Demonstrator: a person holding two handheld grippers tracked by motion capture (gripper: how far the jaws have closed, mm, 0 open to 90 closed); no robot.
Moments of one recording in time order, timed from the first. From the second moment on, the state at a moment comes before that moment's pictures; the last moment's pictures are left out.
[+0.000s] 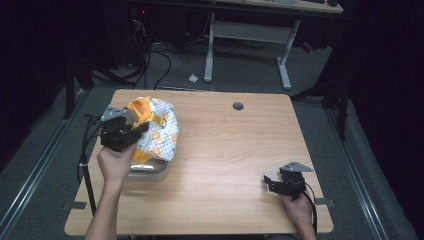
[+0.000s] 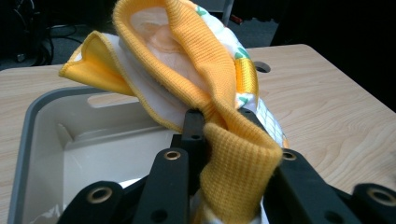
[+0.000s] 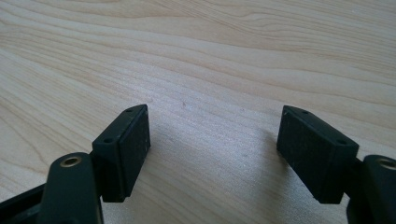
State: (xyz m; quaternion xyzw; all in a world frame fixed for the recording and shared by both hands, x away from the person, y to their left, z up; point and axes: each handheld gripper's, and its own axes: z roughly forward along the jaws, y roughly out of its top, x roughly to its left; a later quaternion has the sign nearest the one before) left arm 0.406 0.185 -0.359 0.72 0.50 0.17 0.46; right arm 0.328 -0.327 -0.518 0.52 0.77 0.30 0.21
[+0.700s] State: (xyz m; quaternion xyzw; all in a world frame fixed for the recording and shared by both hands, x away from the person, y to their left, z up) left arm 0.419 0.199 -0.377 0.71 0.52 0.18 0.43; right arm 0.328 -0.327 -0.518 0.52 0.77 0.30 0.21
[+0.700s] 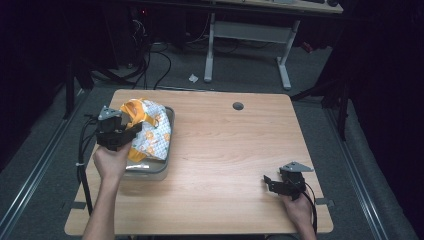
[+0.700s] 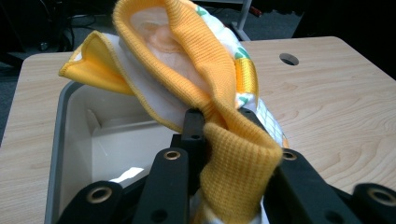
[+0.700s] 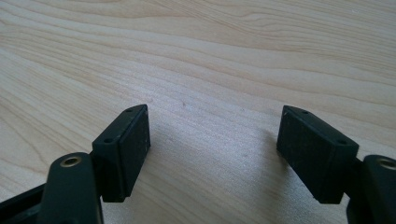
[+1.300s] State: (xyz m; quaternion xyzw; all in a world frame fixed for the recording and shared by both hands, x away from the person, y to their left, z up) left arm 0.431 0.204 -0.405 0.72 0.53 0.17 0.41; right arm 0.328 -0.327 -0.518 0.52 0.77 0.30 0.21
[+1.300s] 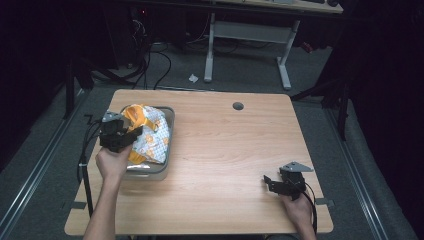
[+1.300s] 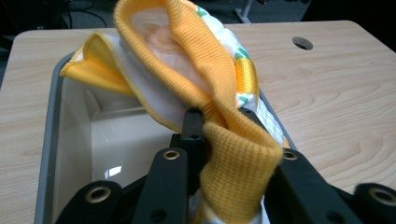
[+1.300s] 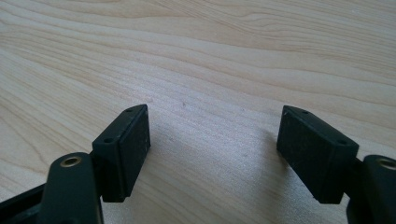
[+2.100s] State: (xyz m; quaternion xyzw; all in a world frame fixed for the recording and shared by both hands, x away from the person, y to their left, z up) left arm 0.442 0.196 -0.440 0.74 0.54 0.15 0.37; right arm 0.328 -0.327 -0.518 0.53 0.77 0.30 0.21
